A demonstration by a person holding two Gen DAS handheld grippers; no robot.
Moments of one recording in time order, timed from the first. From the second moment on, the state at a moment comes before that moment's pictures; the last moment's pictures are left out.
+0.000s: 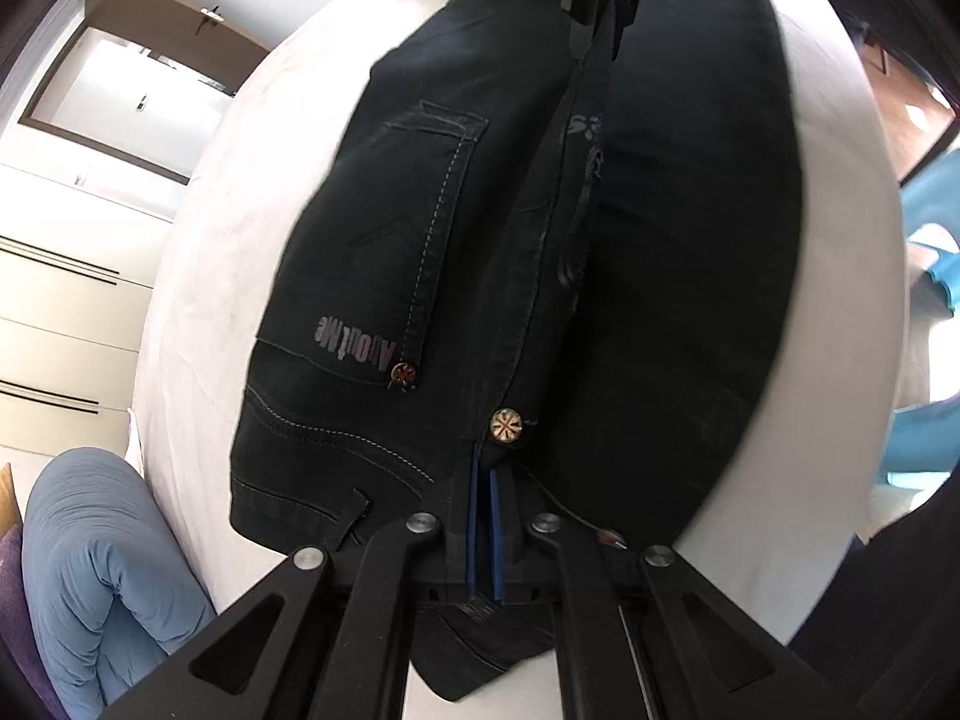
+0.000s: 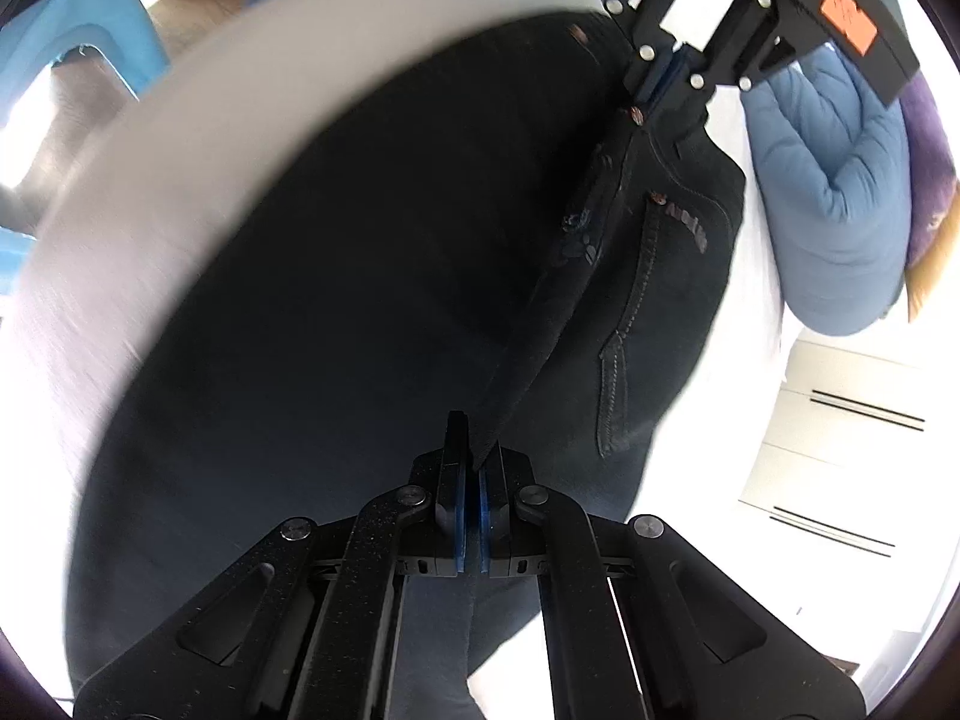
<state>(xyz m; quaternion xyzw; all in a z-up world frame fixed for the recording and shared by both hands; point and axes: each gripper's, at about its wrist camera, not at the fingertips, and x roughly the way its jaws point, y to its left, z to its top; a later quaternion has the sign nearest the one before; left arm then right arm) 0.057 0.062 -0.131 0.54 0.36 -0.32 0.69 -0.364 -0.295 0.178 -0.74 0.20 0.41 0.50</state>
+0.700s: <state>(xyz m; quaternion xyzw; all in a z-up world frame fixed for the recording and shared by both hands) 0.047 0.086 -0.140 0.55 0.36 -0.32 0.68 -0.432 -0.256 0.159 -0.71 0.23 0.41 0.53</state>
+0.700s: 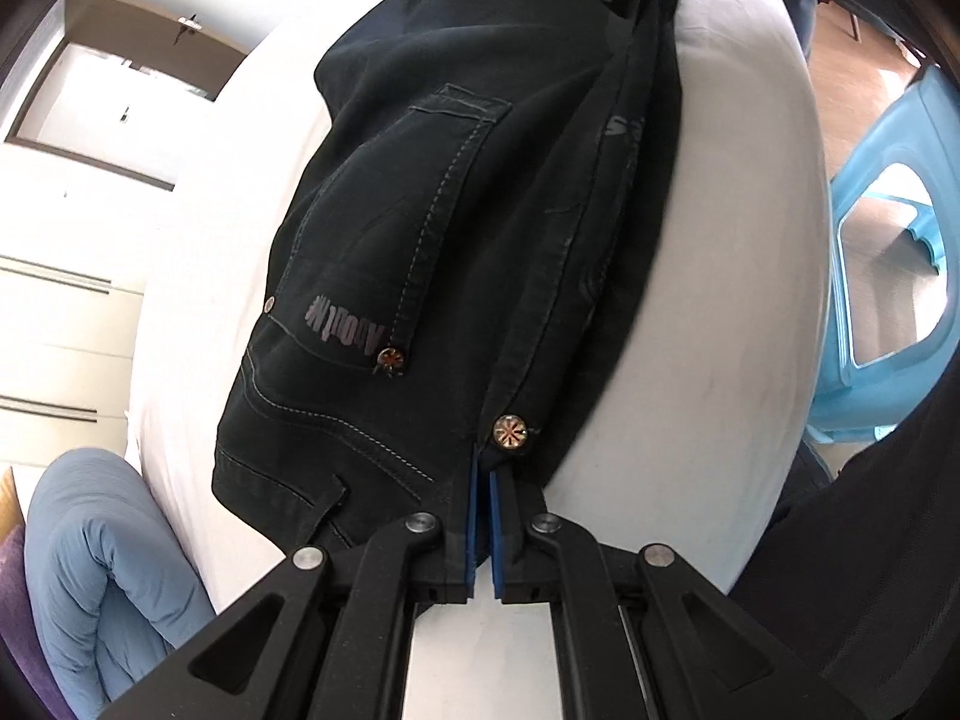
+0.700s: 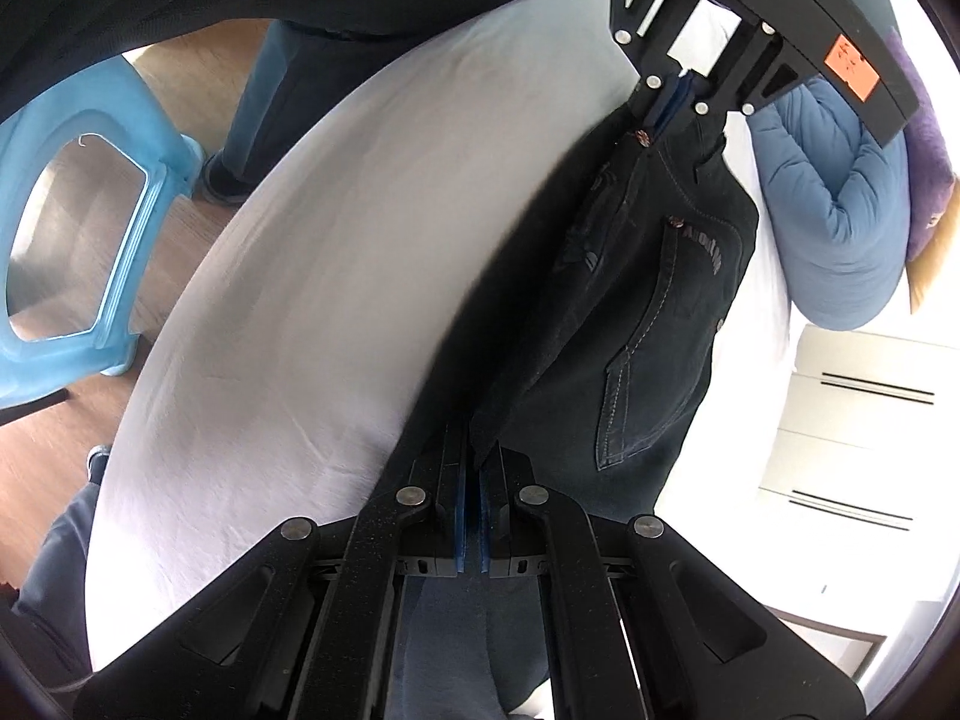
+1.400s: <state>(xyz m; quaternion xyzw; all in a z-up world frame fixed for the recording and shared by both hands) 0.054 0.050 -0.076 0.38 0.38 -0.28 0.80 -0.439 -0.253 0.130 -0.66 0.24 0.29 0.65</state>
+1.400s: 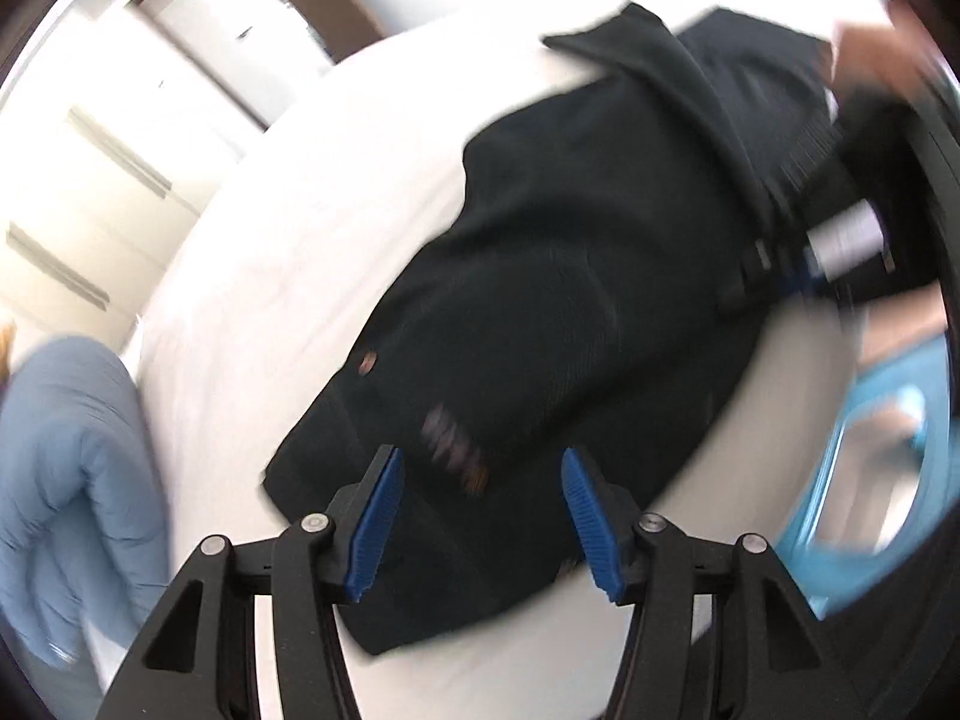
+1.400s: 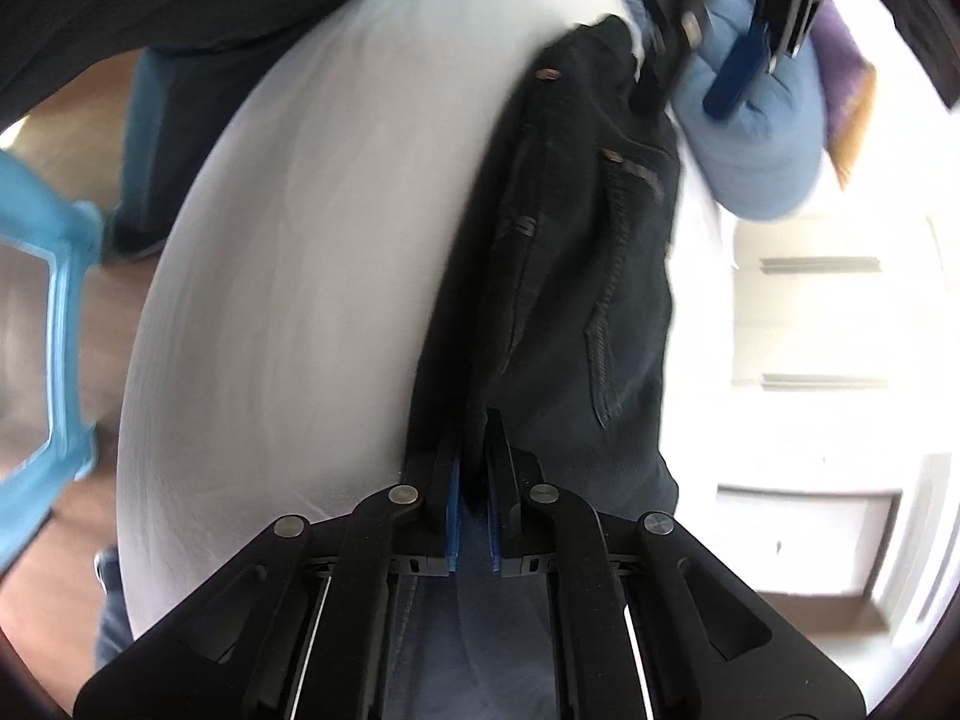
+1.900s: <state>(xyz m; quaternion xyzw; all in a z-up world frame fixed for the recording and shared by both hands) 0.084 0.025 -0.108 0.24 0.46 -0.25 0.82 -0.403 -0.405 0.235 -0.16 0.41 0.11 0.89</state>
